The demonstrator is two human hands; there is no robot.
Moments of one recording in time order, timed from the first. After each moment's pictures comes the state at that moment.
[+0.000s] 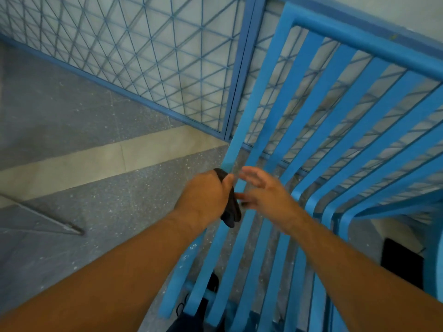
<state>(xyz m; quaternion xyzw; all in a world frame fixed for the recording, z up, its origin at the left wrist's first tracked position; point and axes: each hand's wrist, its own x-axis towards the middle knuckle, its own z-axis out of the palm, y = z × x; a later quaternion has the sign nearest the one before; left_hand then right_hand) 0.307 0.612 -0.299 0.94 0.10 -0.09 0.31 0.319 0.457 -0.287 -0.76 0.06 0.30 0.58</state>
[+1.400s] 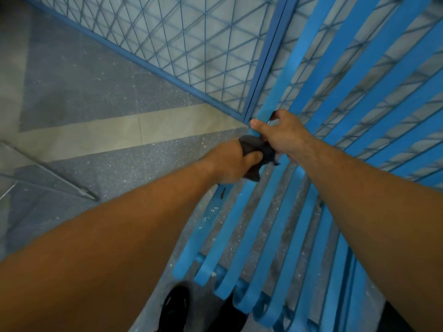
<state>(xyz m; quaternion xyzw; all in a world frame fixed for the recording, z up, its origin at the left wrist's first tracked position) 0.311 0.628 -0.323 0.88 0.05 -0.23 0.41 0.388 0.498 -0.320 -0.88 0.06 0.18 0.43</state>
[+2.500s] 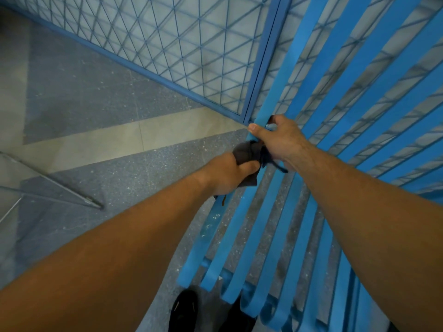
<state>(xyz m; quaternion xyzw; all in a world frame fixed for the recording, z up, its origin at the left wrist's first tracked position) 0.300 0.633 -0.319 0.83 0.08 -0.27 0.48 0.380 0.501 -0.318 -0.86 0.09 0.17 0.47</state>
